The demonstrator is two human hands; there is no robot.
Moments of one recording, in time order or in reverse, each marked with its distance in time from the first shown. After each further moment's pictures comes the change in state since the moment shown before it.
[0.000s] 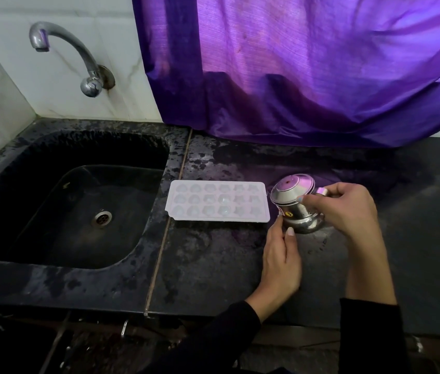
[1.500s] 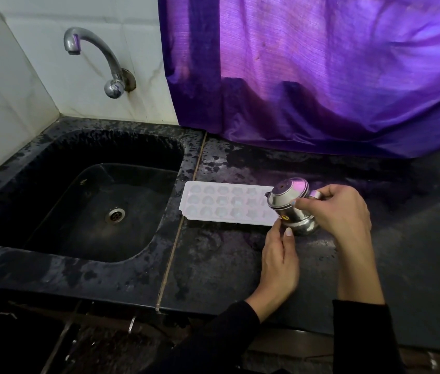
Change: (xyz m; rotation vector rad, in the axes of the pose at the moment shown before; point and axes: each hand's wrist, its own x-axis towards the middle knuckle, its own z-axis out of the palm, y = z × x) left_hand 0.002 -0.001 -0.019 -0.018 0.069 -0.009; right_hand -0.009 -0.021 0.023 -0.138 -0.001 -0.064
